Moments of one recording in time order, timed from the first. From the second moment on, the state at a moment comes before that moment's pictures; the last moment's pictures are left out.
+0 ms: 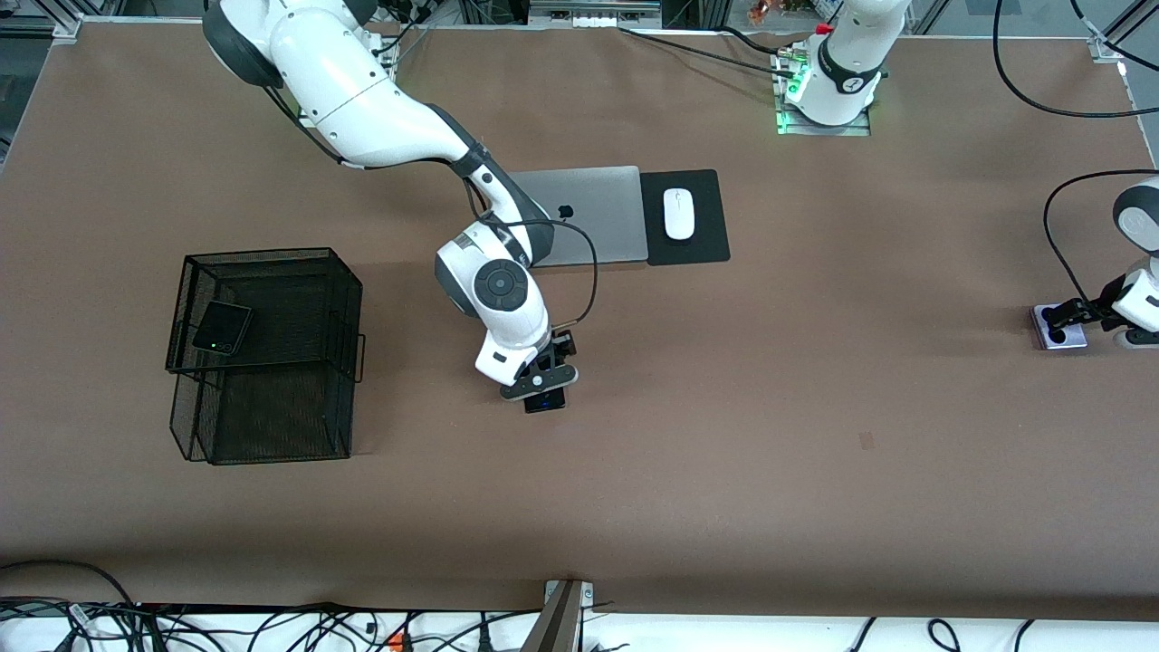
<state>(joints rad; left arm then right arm) 0.79 0.60 -0.15 -1.92 0.21 2.60 0.46 0.51 0.94 0.17 -1.33 -0.20 2.35 0.43</state>
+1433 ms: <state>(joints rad) 0.82 0.63 -0.18 -1.93 0.18 2.63 0.42 0.18 0.39 0.02 -1.56 -0.18 1.85 0.14</state>
